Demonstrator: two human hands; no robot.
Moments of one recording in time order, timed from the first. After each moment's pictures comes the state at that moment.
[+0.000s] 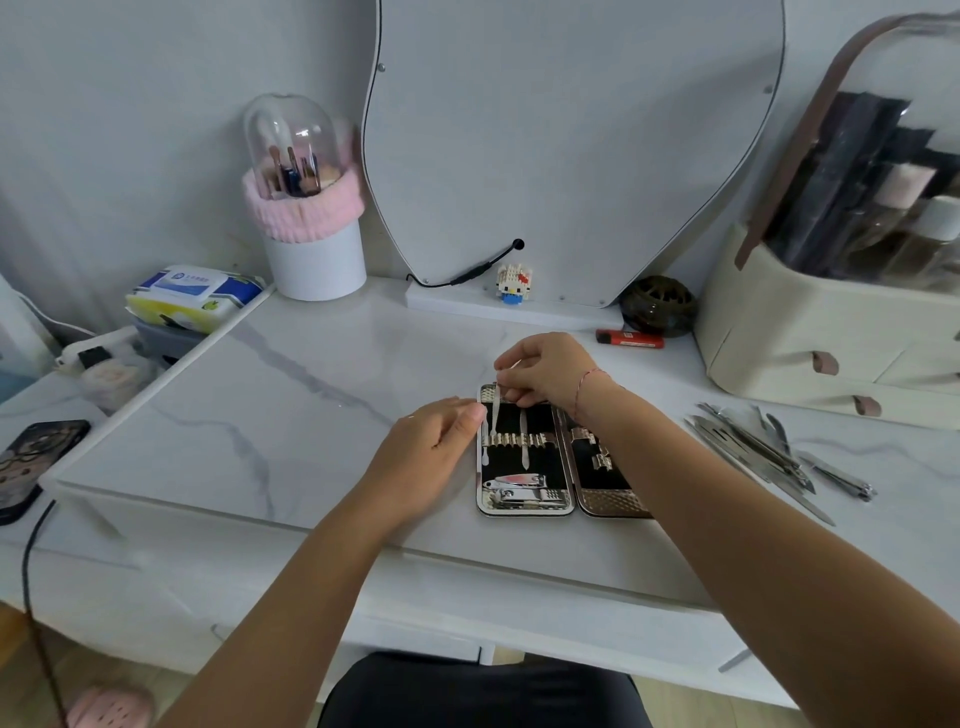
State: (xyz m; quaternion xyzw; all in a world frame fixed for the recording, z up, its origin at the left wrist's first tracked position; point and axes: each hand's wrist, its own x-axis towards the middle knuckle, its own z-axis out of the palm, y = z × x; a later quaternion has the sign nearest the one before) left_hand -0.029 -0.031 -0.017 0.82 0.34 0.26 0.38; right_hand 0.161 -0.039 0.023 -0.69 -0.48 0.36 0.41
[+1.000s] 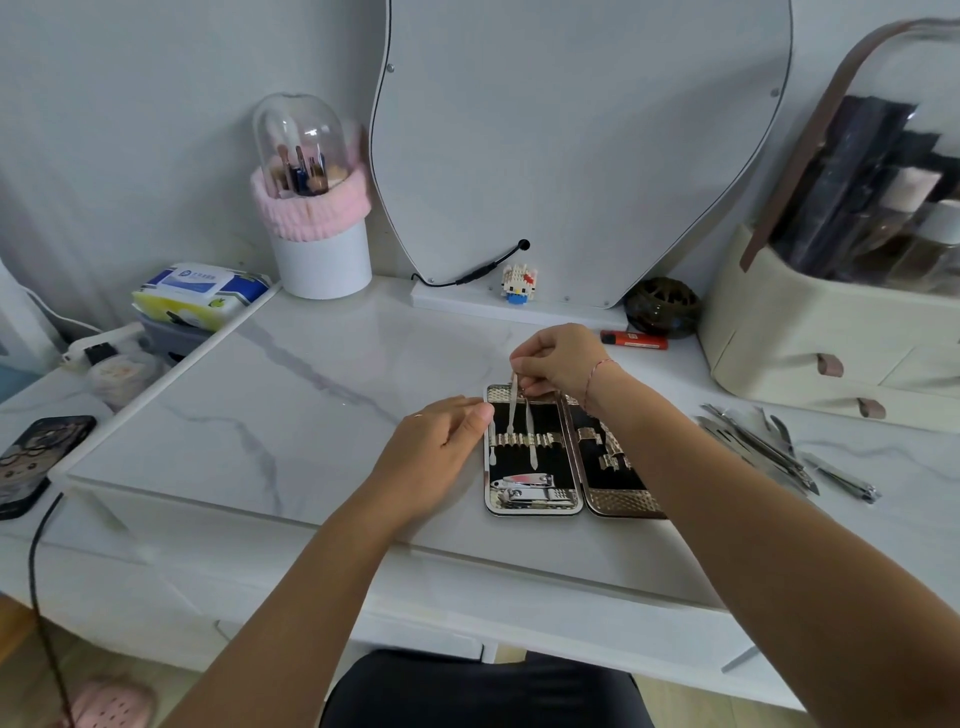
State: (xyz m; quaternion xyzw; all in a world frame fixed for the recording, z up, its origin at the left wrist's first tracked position) left_hand -0.025 -0.023 -0.028 0.83 0.33 0.27 0.37; right_hand 0.168 -0.037 0.029 -0.69 -0.45 0.35 0.44
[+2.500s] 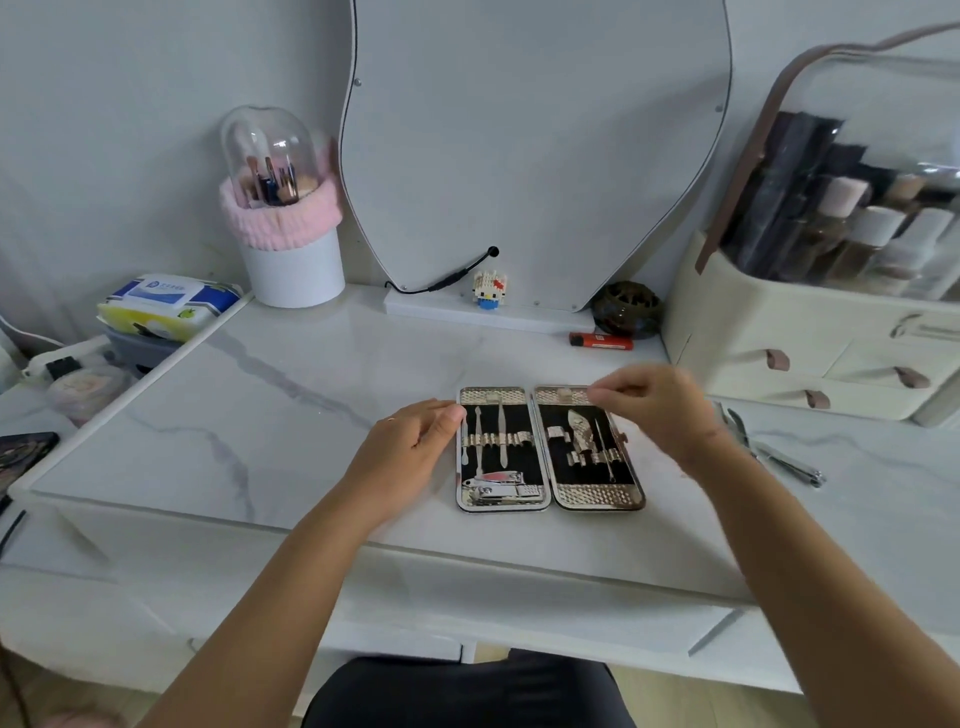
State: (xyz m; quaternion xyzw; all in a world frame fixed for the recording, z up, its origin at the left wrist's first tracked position) left_hand -0.026 -0.025 -0.026 0.82 0.35 0.25 0.37; right_hand 0.216 -0.143 0.033 -0.76 -0.51 0.13 0.38
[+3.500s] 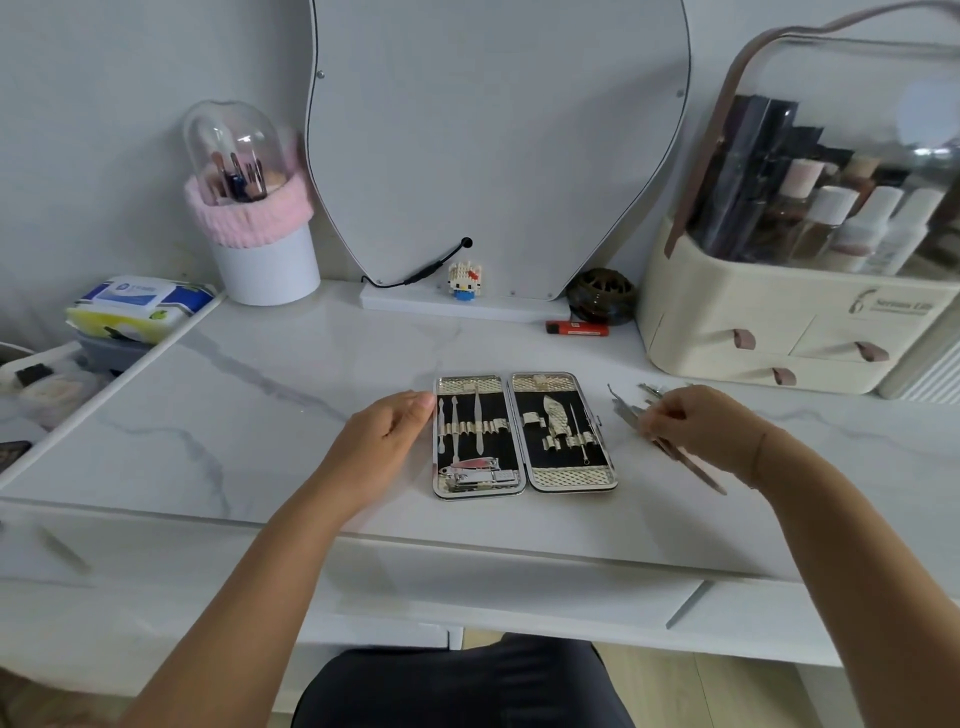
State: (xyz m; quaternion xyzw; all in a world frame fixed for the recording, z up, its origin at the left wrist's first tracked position) left_hand -0.028 -0.036 -0.013 0.80 0.35 0.26 0.41; right_hand 0.256 -0.195 0.030 -0.83 -0.48 0.17 0.22
